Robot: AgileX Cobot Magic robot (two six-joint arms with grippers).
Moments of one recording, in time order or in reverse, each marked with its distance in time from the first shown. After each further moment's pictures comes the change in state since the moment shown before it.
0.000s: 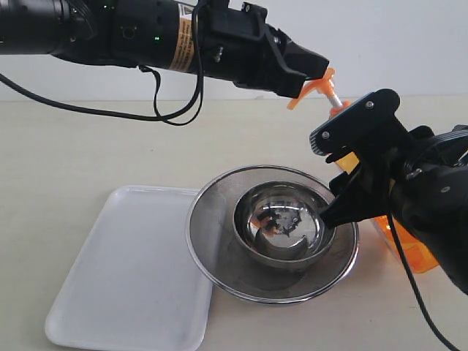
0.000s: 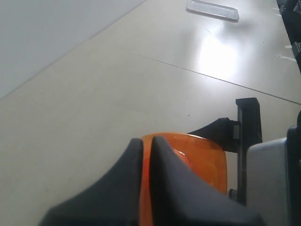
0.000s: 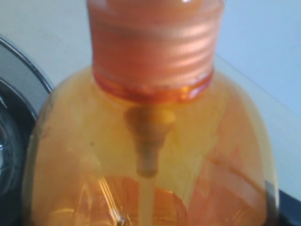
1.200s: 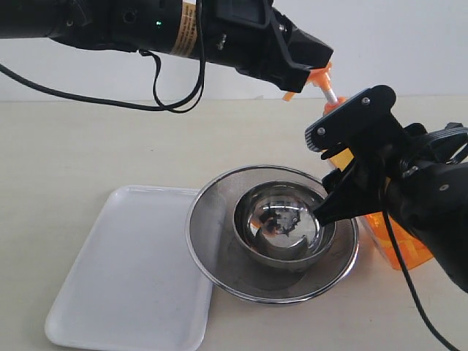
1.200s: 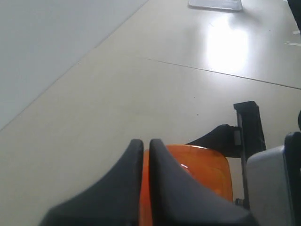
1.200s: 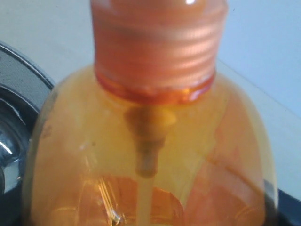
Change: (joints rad) left arm -0.010 -0.023 -0.044 0.069 0.026 0.007; right arm 0.000 0.000 -0.004 -0.026 -0.021 0.025
